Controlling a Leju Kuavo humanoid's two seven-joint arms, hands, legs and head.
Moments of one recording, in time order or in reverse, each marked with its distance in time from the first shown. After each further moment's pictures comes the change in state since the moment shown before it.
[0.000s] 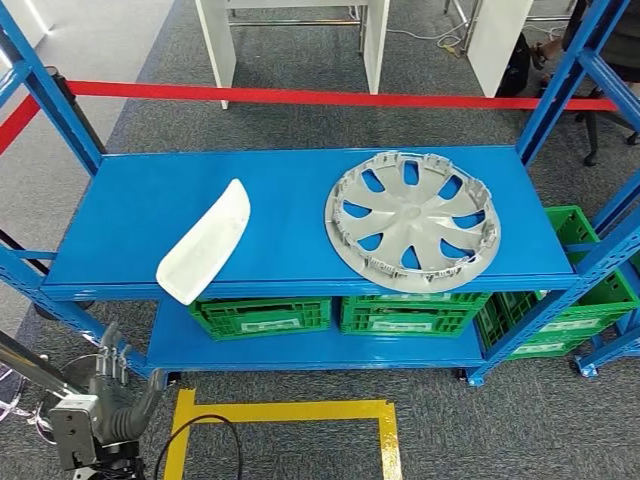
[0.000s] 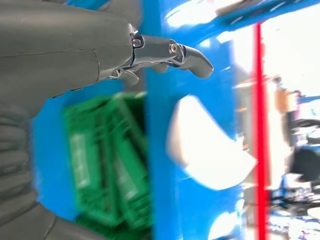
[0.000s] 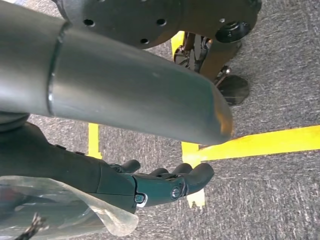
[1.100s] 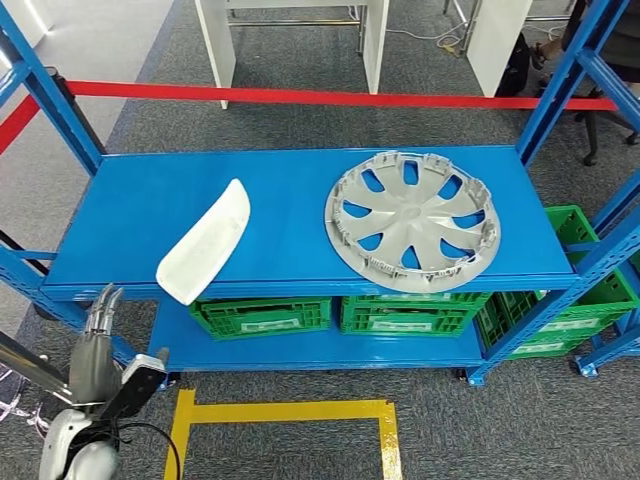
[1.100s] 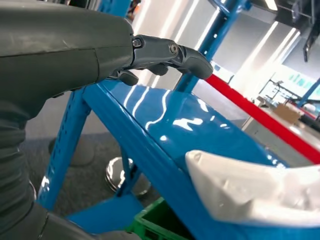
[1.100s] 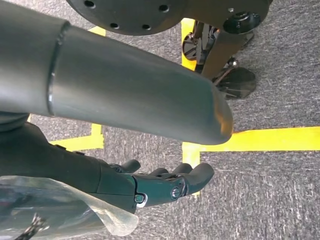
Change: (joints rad) left arm -0.174 0.148 0.028 0.135 -0.765 0.187 0.252; right arm -0.049 -0.056 -0.077 0.094 0.186 -0.023 -0.037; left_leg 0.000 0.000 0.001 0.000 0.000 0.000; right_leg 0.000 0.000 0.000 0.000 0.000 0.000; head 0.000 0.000
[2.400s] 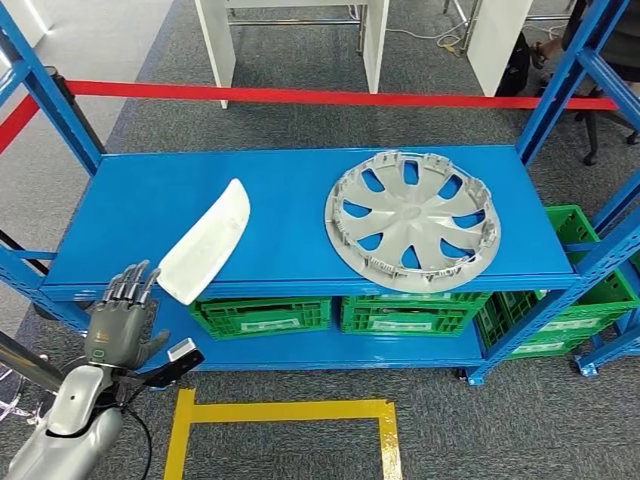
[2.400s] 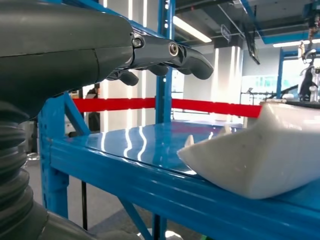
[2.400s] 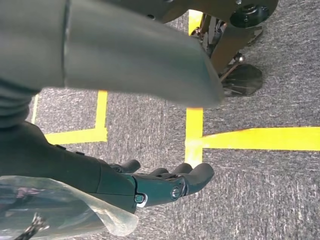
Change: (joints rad) left arm -0.235 0.142 -0.178 0.259 -0.438 0.051 0.213; right arm -0.016 -0.052 0.002 0.075 0.041 -0.018 -0.001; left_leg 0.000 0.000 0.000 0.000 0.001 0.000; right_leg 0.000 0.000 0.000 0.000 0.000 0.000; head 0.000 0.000
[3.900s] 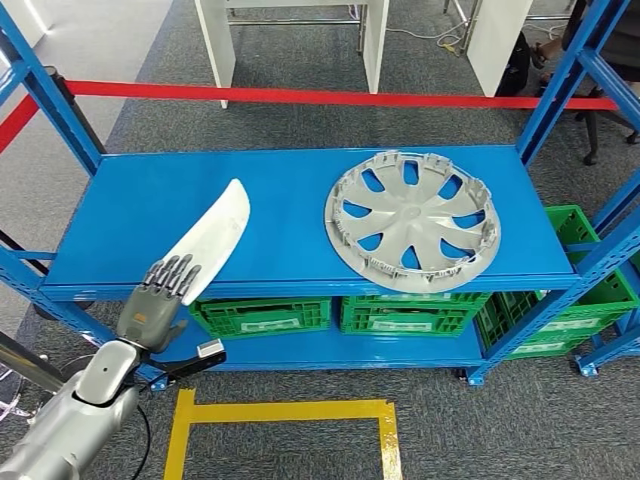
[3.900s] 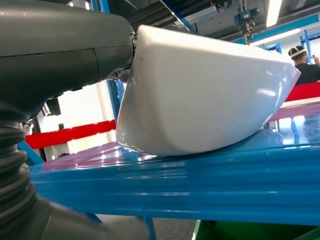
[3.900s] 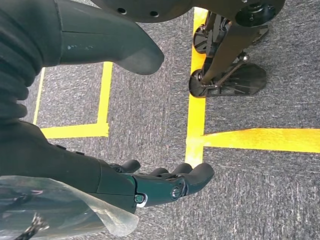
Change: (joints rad) left arm -0.200 0.006 -0.192 0.249 -0.148 0.024 0.043; right arm -0.003 -0.027 0.019 0.018 0.023 0.000 -0.002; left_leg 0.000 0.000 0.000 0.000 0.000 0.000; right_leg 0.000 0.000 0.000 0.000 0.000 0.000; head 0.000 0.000
